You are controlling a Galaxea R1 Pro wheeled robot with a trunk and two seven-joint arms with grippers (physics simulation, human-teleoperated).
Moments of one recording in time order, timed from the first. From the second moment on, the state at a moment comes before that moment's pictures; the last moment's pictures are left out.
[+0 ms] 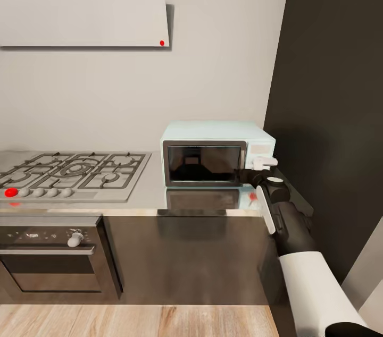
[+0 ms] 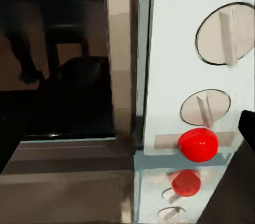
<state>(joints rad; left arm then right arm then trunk) 0.00 -0.01 -0.01 -0.05 0.39 -0.01 0.01 -0.78 0.06 0.01 -1.24 0.01 0.68 -0.09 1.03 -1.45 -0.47</state>
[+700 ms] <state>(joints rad) 0.00 -0.01 -0.01 -0.05 0.39 -0.01 0.01 -0.78 0.06 0.02 -1.30 0.01 0.68 -0.09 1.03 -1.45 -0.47</state>
